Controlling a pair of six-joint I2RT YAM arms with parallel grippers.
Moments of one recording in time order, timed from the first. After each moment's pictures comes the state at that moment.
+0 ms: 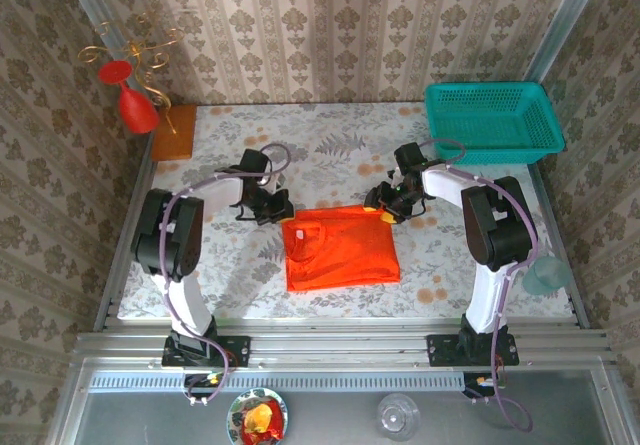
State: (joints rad) left arm -0.35 1.87 1.14 -0.55 0.52 -0.44; right arm 0.24 1.93 1.22 -0.56 -0.48 0.63
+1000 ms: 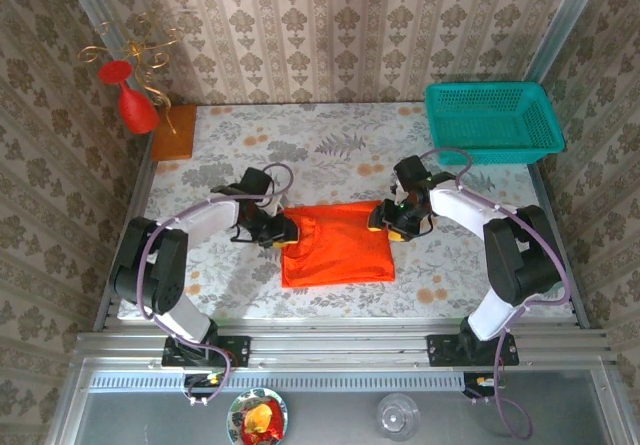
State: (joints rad) left arm -0.44 1.61 0.92 -0.63 0.51 -0.45; right arm 0.33 1.67 1.04 -0.69 -0.40 0.63
